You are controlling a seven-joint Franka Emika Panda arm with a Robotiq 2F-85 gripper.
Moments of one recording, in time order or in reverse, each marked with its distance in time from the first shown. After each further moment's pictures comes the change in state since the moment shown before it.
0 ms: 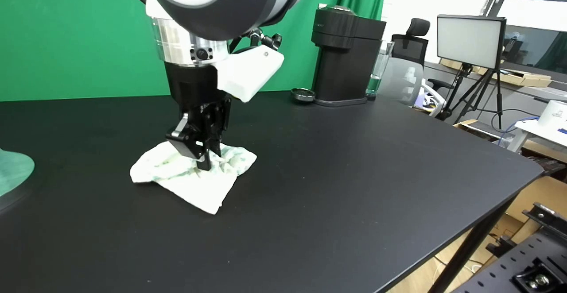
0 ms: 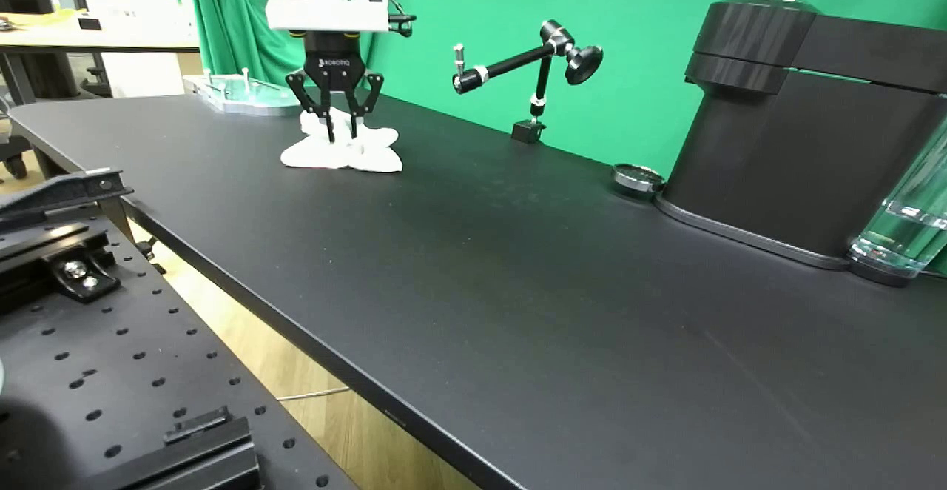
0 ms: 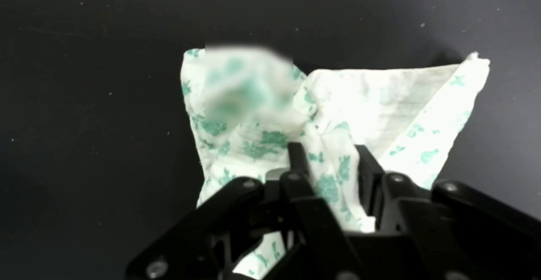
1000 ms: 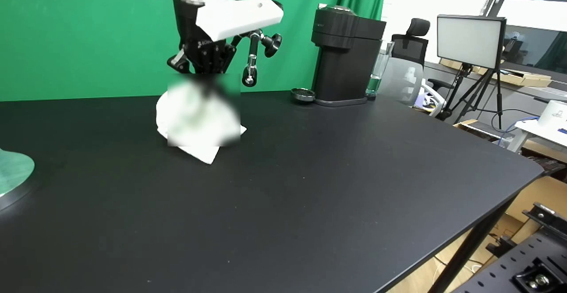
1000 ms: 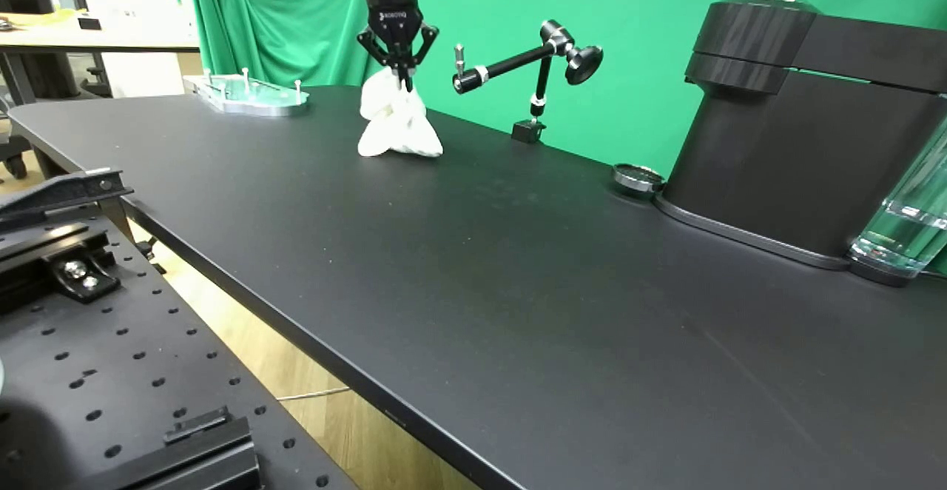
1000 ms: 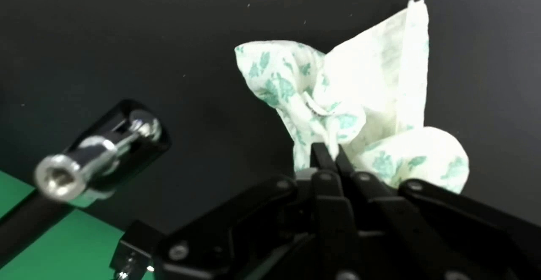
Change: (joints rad) arm 0.074 -0.036 -0.163 0.162 0.015 -0.006 0.244
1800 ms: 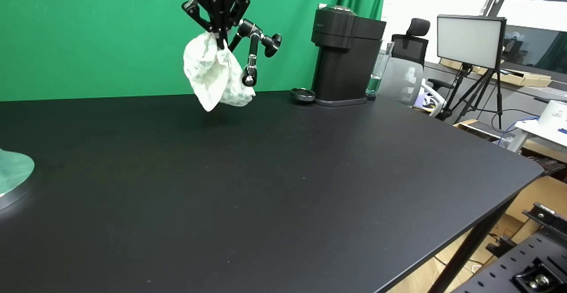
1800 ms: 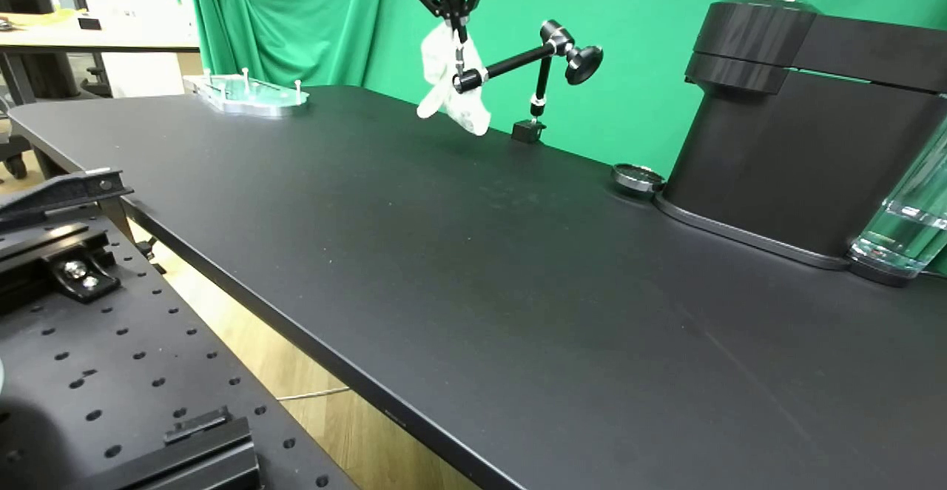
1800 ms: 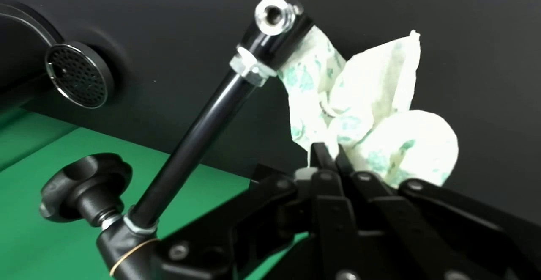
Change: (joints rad) arm 0.002 -0.028 -0.067 0.182 -0.041 -0.173 0.205
